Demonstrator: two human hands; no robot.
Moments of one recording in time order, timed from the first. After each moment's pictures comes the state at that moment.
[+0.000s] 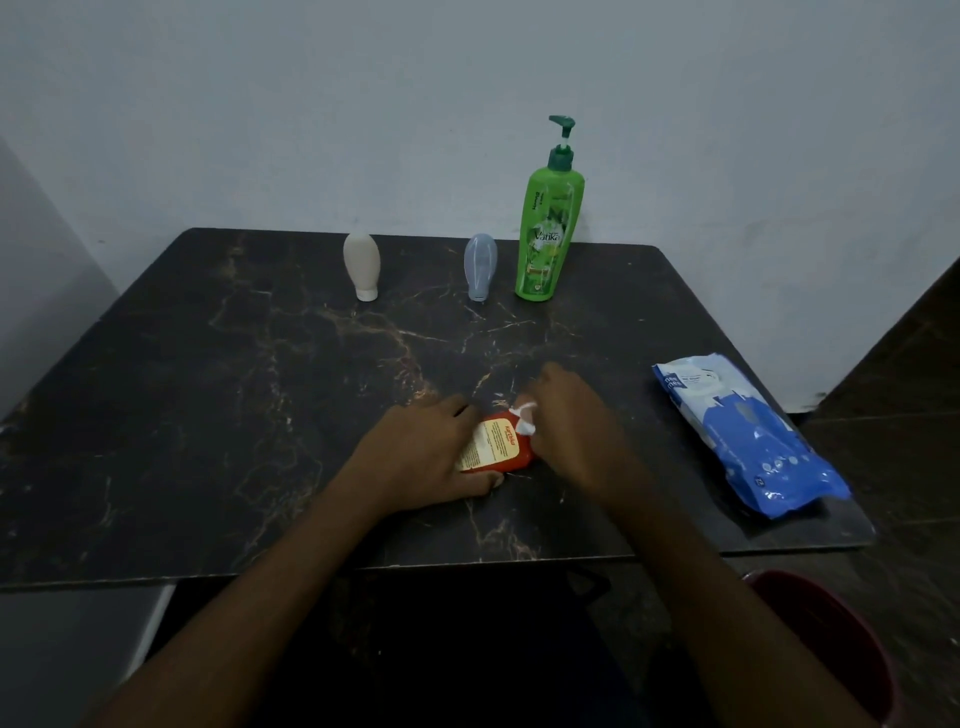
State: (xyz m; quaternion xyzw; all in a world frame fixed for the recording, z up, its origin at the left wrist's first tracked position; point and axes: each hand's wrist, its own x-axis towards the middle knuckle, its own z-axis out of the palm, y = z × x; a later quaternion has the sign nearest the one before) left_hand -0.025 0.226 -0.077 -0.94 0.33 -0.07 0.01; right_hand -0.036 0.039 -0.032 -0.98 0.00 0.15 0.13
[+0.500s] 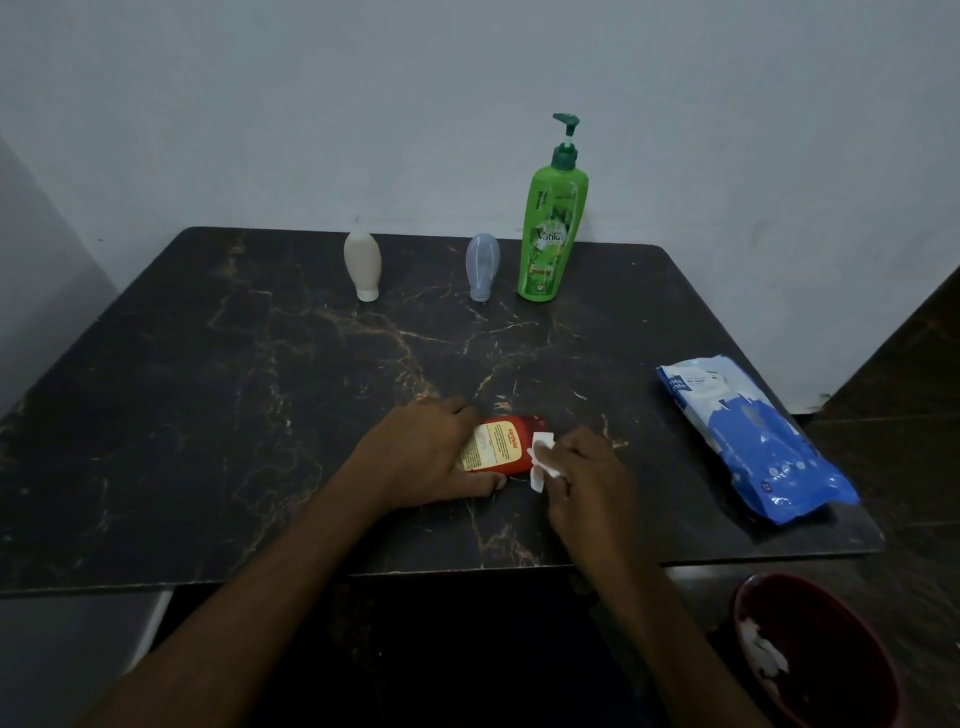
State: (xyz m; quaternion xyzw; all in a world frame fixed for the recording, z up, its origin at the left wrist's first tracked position) left_hand -0.015 0.227 -0.080 -0.94 0.33 -0.04 -0.01; right_hand -0.105 0.032 -0.086 -0.97 0.00 -0.05 0.22
